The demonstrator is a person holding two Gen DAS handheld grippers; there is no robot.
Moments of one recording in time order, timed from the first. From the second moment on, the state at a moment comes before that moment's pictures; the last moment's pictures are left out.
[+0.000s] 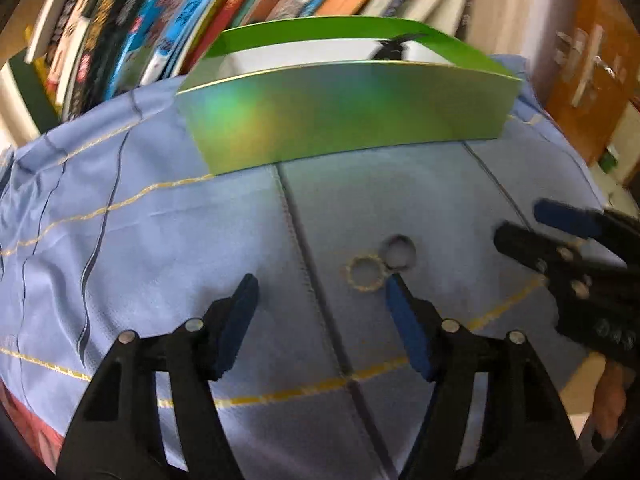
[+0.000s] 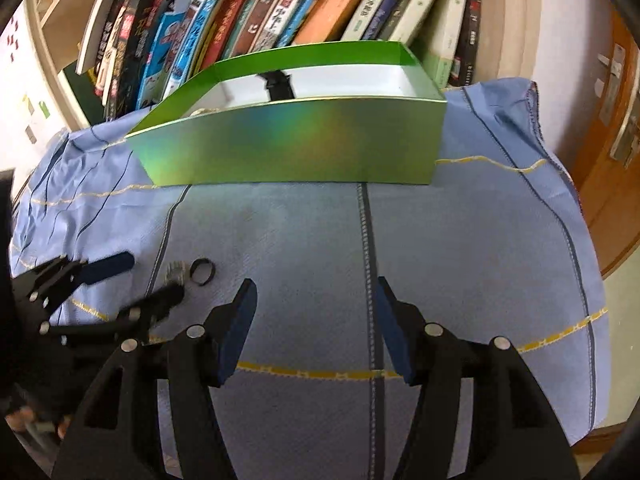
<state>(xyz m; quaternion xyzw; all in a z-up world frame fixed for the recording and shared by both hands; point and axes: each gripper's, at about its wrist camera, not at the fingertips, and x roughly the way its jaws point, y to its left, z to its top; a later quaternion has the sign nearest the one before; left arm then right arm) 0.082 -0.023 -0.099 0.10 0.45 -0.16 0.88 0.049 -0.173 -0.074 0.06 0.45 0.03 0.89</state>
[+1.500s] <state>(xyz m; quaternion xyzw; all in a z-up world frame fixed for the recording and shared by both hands) 0.100 -0.032 -0.098 0.06 0.44 -0.10 0.89 0.052 -0.155 -0.087 0.01 0.45 0.00 0.89</state>
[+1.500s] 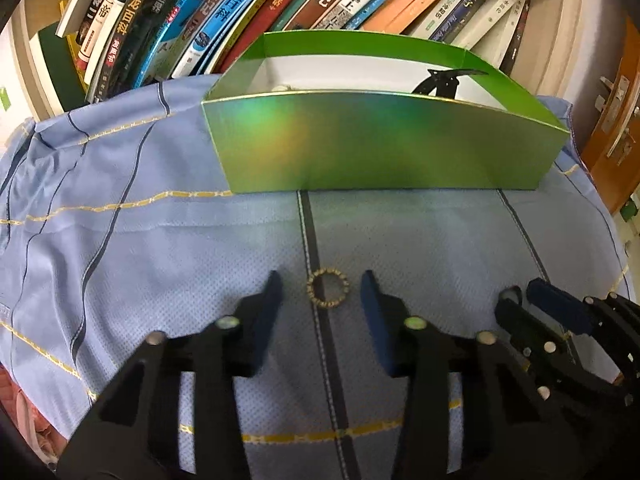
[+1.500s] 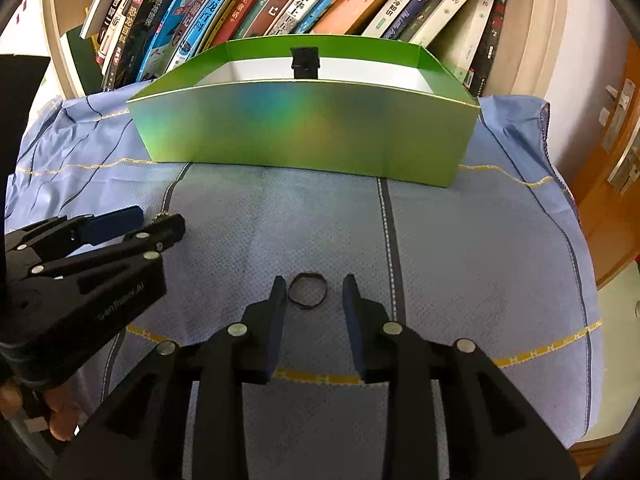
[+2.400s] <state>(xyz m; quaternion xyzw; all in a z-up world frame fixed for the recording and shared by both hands) 0.078 0.006 -0.096 0.04 0.45 -0.11 0.88 0.043 -0.140 -0.086 0.01 0.44 0.04 0.90</state>
